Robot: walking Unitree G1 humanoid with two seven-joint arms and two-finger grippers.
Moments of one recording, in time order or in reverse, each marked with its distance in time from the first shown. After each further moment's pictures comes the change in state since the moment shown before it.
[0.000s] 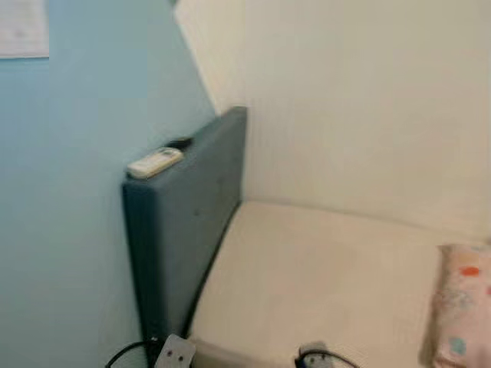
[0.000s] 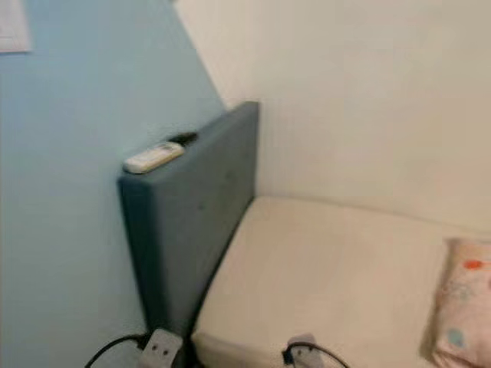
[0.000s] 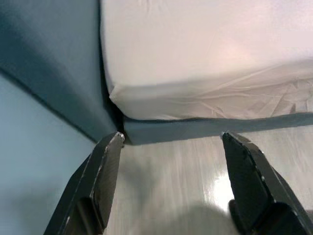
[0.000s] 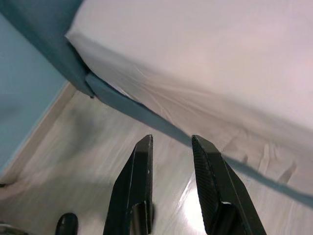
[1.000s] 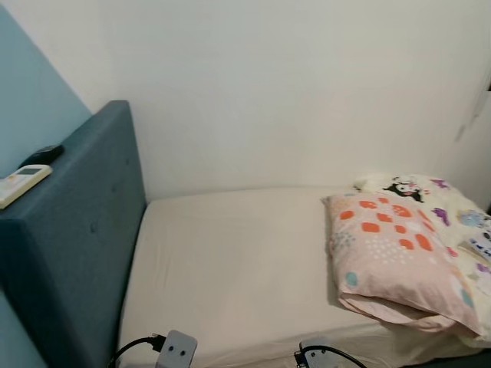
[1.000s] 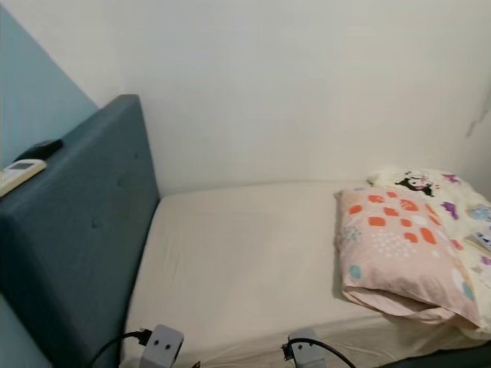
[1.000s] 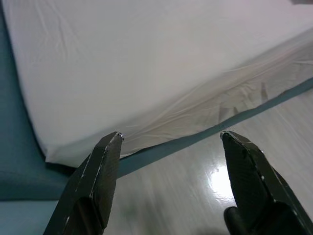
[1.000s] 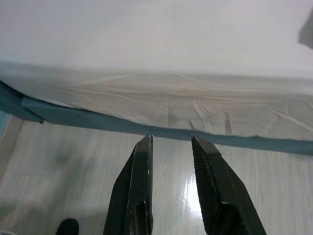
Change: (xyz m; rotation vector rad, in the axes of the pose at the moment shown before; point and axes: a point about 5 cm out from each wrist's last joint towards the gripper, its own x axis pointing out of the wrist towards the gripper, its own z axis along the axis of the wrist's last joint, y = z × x) left arm 0.004 0.000 0.007 -0.017 -0.035 0.039; right arm 0.002 -0.003 0.011 -0.027 -0.053 -0.001
